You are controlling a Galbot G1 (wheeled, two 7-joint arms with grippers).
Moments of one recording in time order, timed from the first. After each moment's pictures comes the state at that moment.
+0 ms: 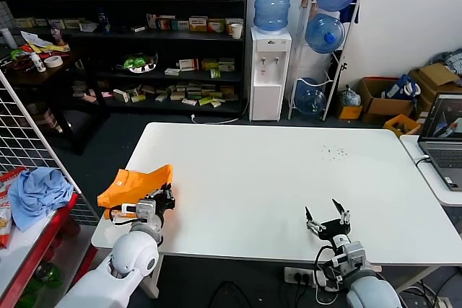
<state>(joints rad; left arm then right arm) 1.01 -1.03 -0.04 -1.73 -0.60 0.34 -0.46 -1.38 1.12 0.42 1.78 0.14 -0.13 0.07</state>
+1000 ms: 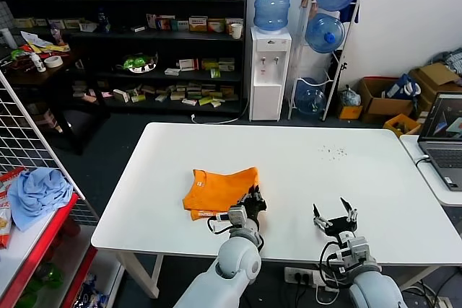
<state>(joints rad) 0.93 -1.59 0.12 -1.42 -0.52 0.10 -0.46 -1.35 1.14 0.45 1.73 0.14 -0.15 0.08</state>
